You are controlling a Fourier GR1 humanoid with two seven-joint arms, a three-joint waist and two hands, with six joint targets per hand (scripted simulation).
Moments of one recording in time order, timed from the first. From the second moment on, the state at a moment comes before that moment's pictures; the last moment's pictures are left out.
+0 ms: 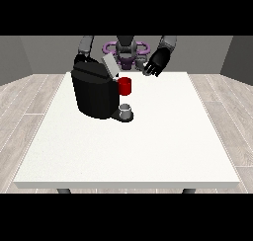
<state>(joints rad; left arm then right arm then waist) -0.85 0.33 -0.05 -0.74 -0.76 -0.33 -0.16 -0.24 -0.03 0.00 -1.21 0.17 -0.17 -0.03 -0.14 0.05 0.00</state>
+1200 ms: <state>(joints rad) -1.23 0.42 0.11 -0.70 -0.71 -0.43 -0.03 -0.42 -0.08 -0.05 -1.27 0.16 -0.16 0.00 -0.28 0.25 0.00</state>
